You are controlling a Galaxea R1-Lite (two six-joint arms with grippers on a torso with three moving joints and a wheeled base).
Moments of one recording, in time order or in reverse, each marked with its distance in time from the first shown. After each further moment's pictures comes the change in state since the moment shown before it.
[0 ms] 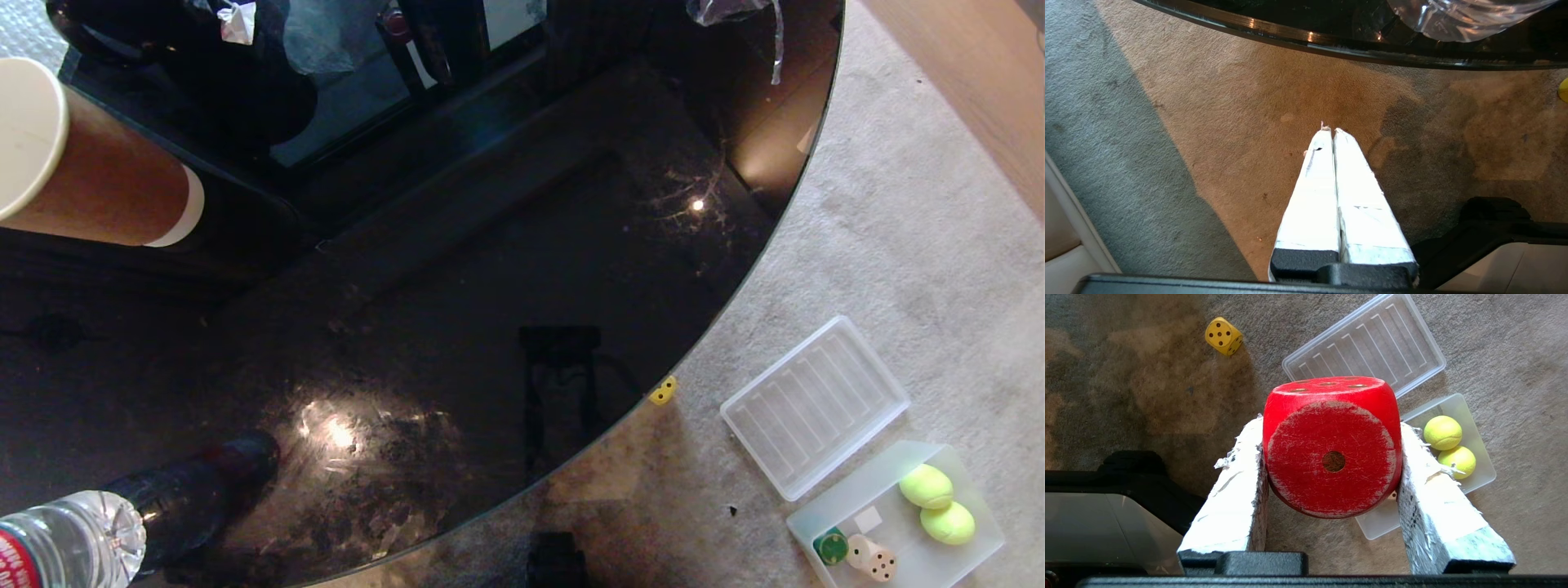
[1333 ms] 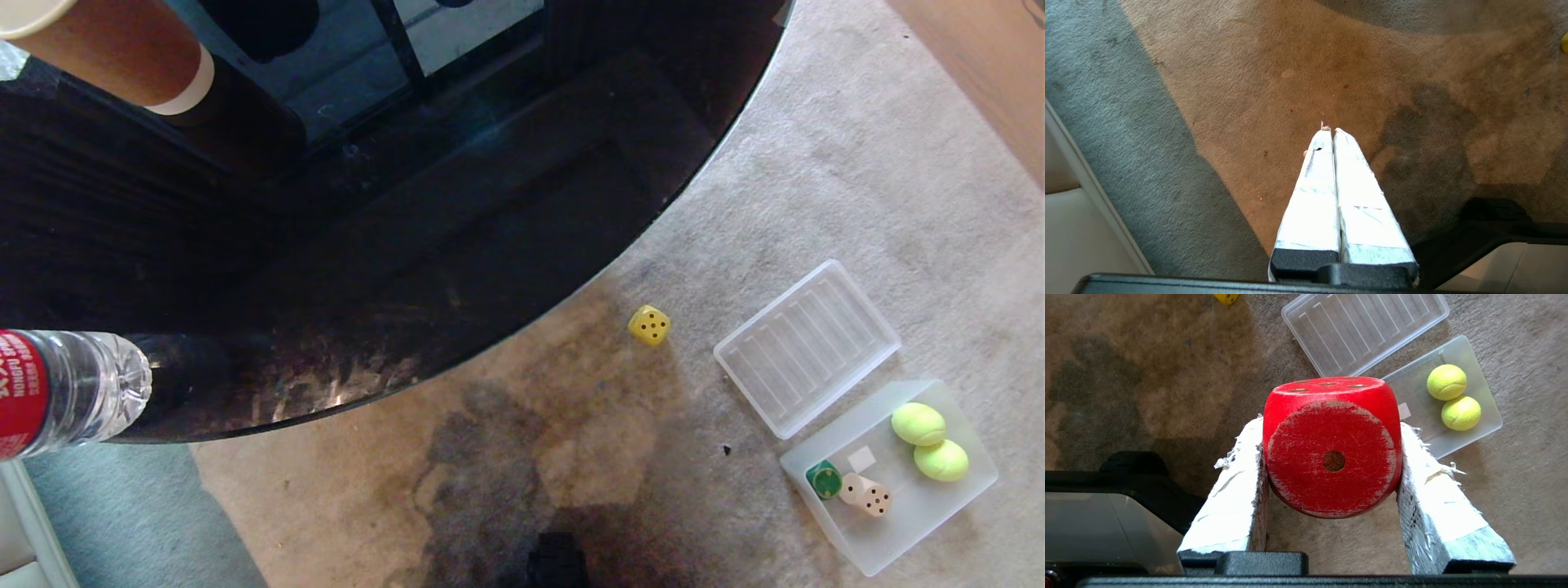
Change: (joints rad) left arm 0.000 0.000 0.000 0.000 0.000 0.000; right arm 0.000 -0.001 0.000 0.001 0.001 0.000
